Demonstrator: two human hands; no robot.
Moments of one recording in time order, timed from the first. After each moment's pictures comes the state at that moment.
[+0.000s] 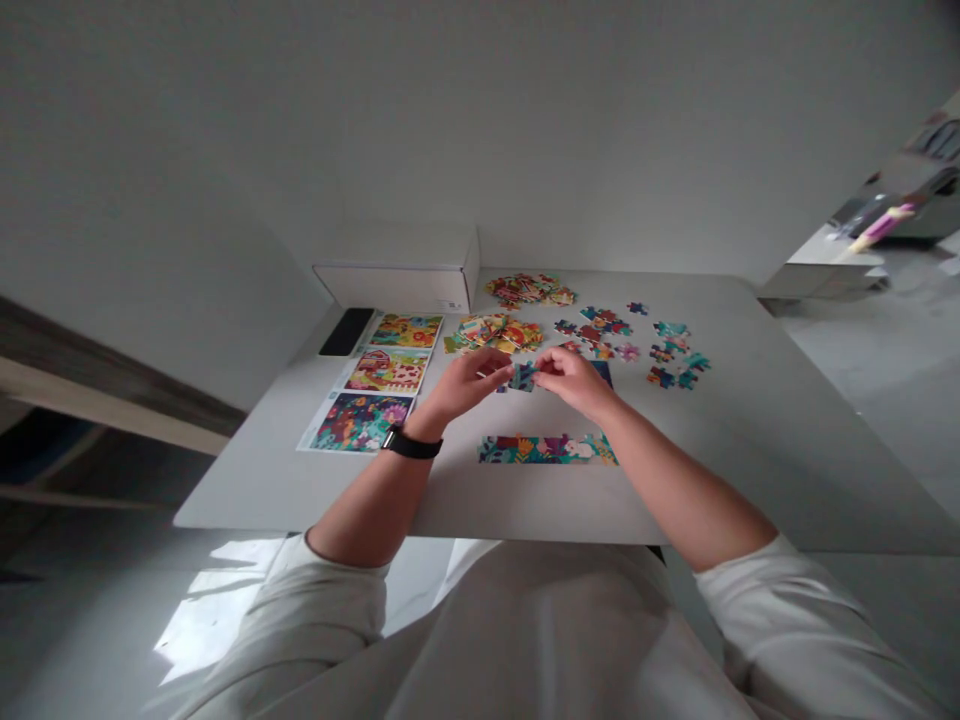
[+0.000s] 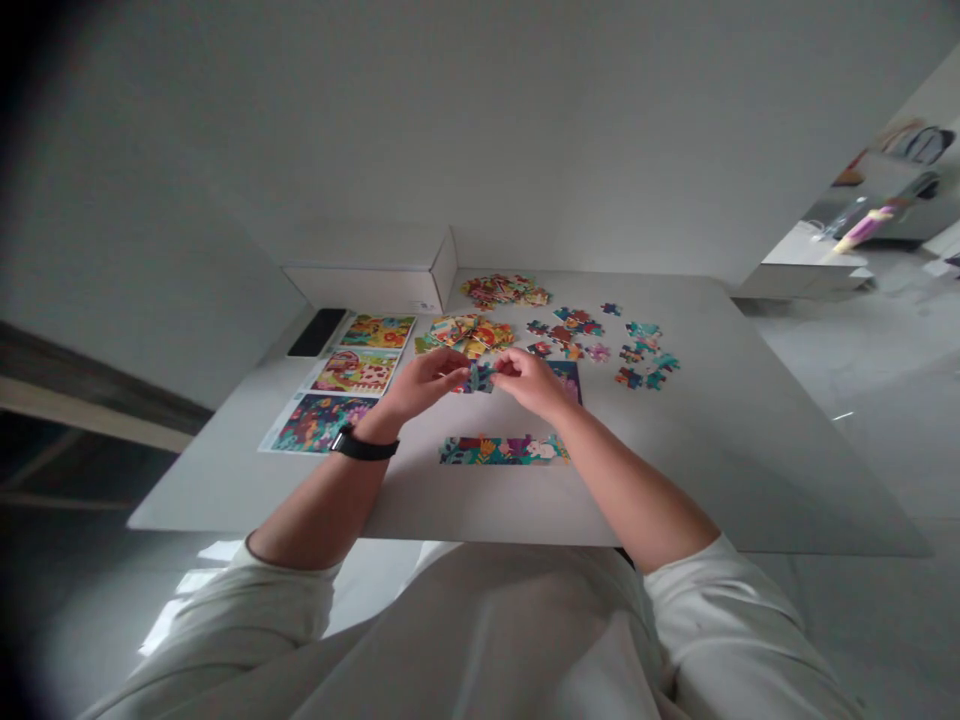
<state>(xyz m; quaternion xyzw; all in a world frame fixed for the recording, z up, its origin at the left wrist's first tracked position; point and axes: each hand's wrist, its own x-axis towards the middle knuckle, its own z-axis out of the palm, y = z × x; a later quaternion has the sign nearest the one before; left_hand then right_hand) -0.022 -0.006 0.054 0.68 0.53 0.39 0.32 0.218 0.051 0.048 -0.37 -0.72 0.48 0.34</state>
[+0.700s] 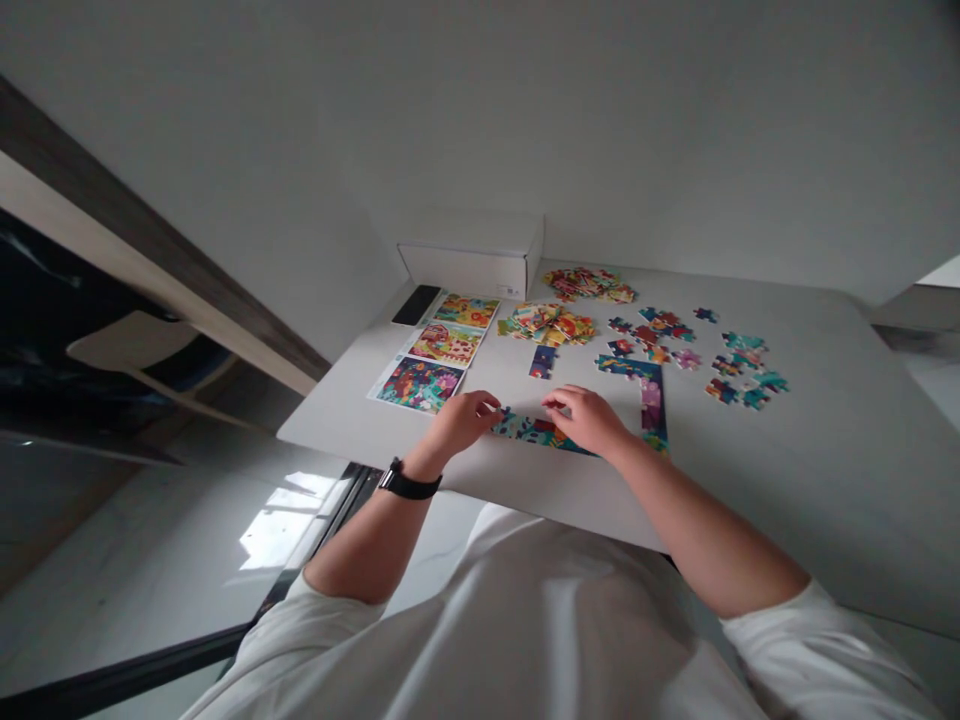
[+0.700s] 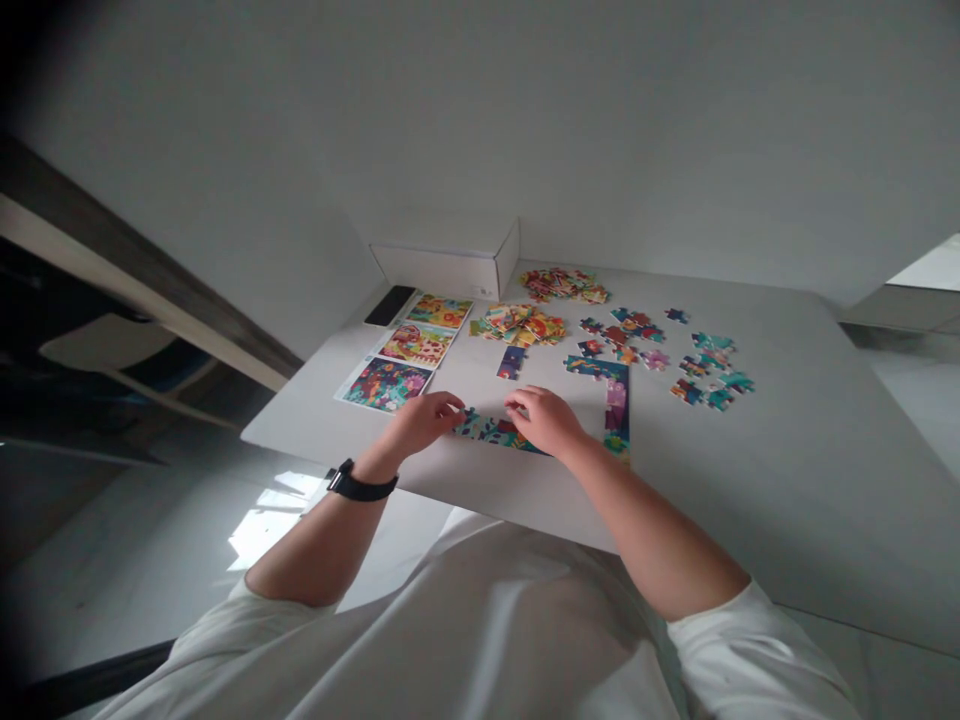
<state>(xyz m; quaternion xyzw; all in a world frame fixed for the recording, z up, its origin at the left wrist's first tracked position) -0.056 -0.126 0.027 0.59 0.73 0.24 0.25 0.200 -0.011 0.019 -0.30 -0.90 0.26 0.20</state>
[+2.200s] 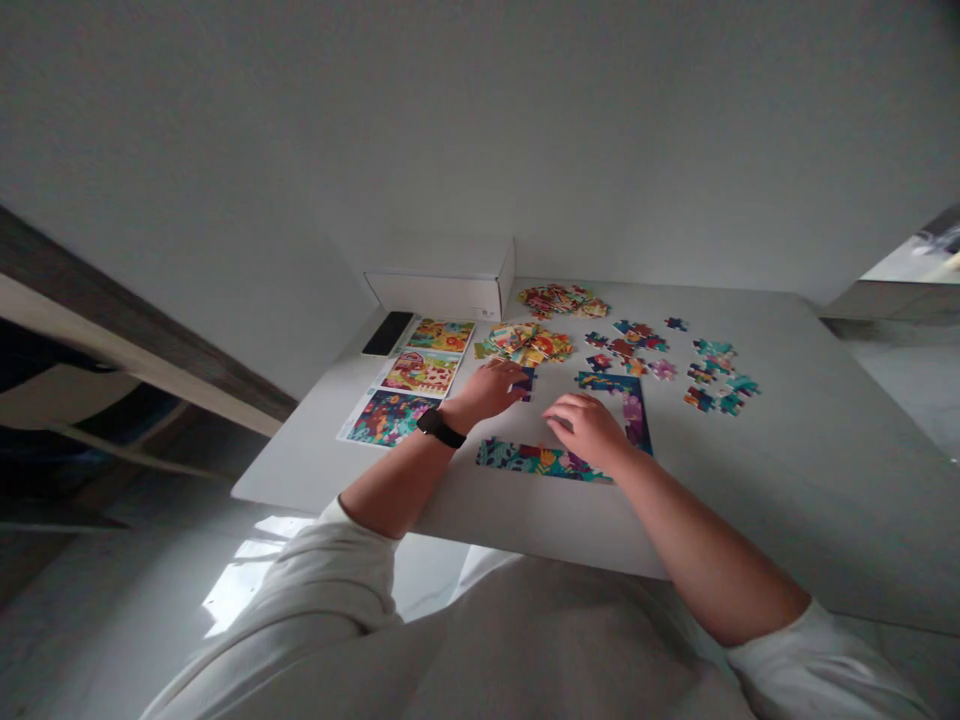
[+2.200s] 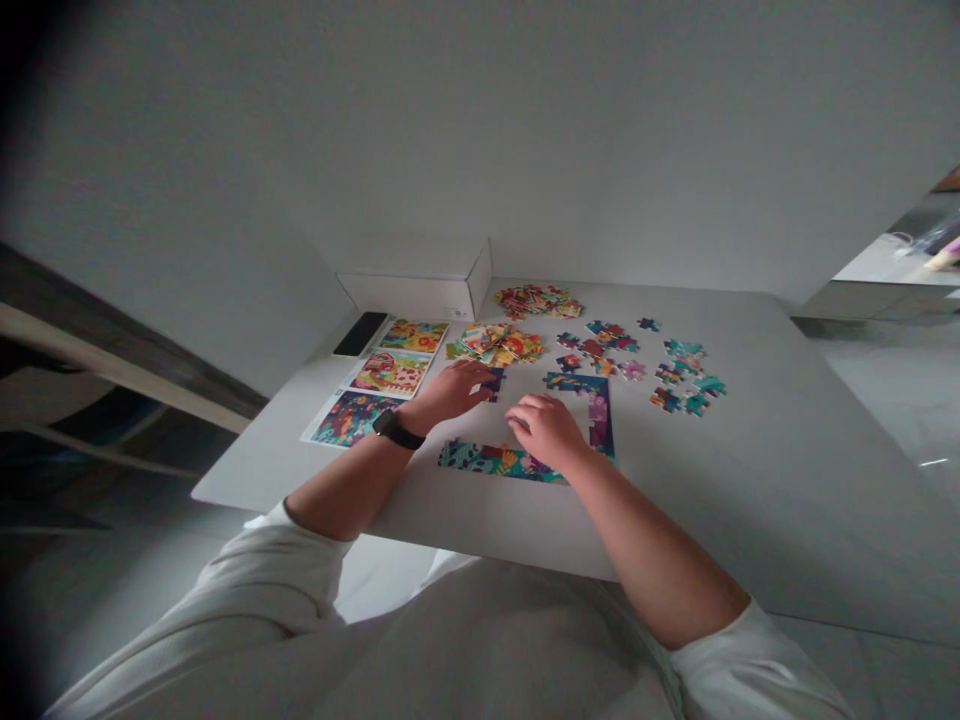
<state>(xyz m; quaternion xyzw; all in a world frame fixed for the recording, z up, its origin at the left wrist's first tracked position) -0.043 0.014 0.027 0.82 0.55 0.15 0.03 0.221 0.014 0.014 -0.30 -0.91 0.14 0.23</state>
